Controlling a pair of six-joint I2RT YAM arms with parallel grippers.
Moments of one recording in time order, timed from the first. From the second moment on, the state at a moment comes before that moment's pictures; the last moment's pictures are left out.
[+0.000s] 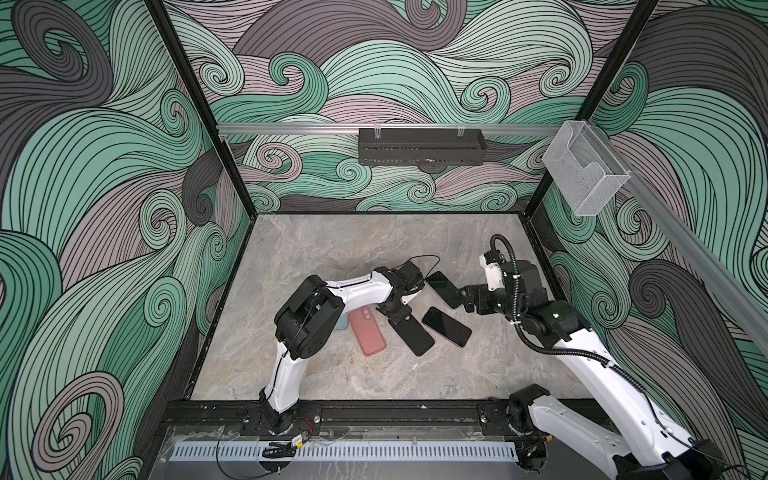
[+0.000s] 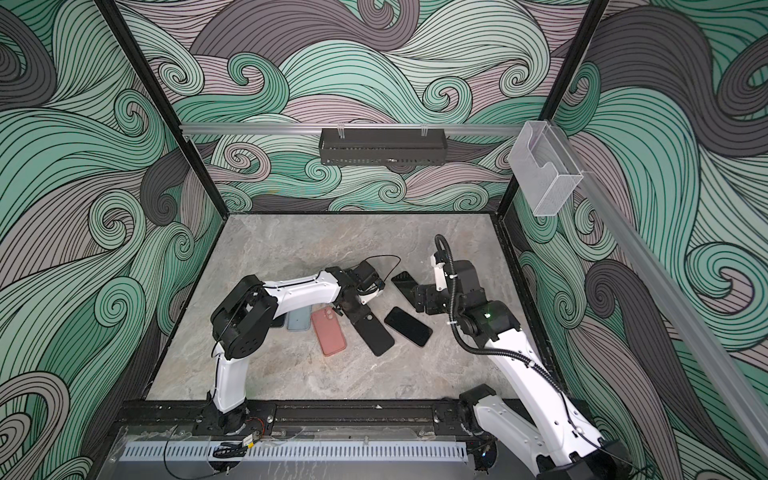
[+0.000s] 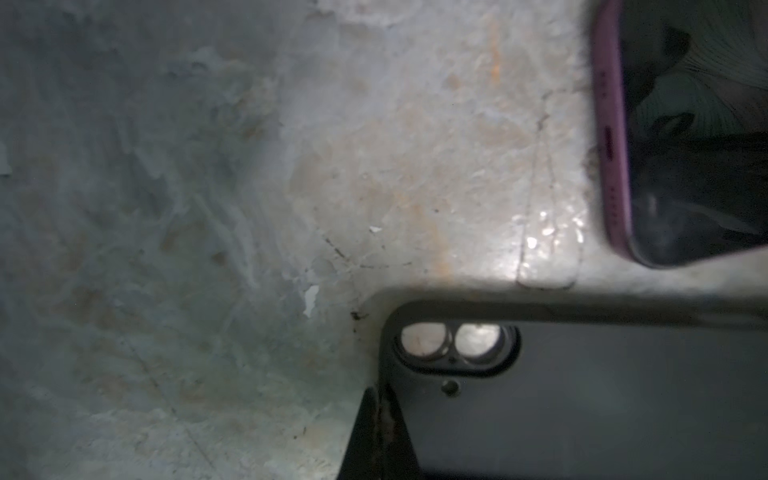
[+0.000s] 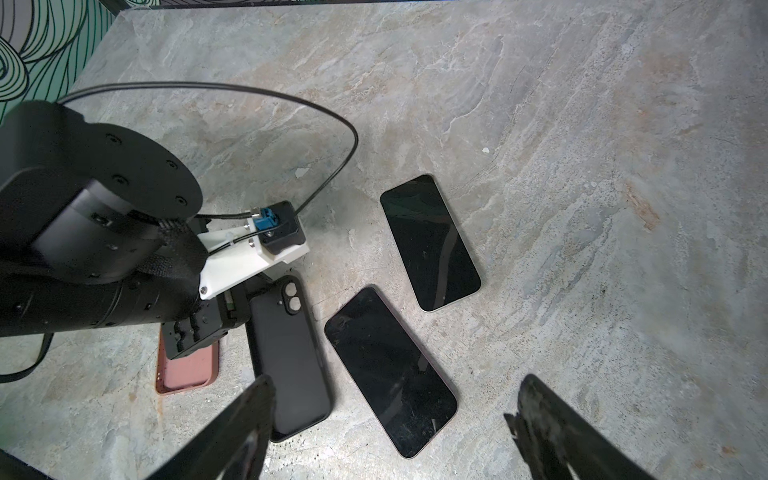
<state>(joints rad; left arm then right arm) -0.81 2.03 1.41 -0.73 -0.08 0.10 0.38 0.93 0.89 -0.72 -0.03 0.19</state>
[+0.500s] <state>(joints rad) -0.74 2.03 1.43 -0.80 -0.18 0.00 0.38 0.95 0.88 -0.72 -0.03 0.19</state>
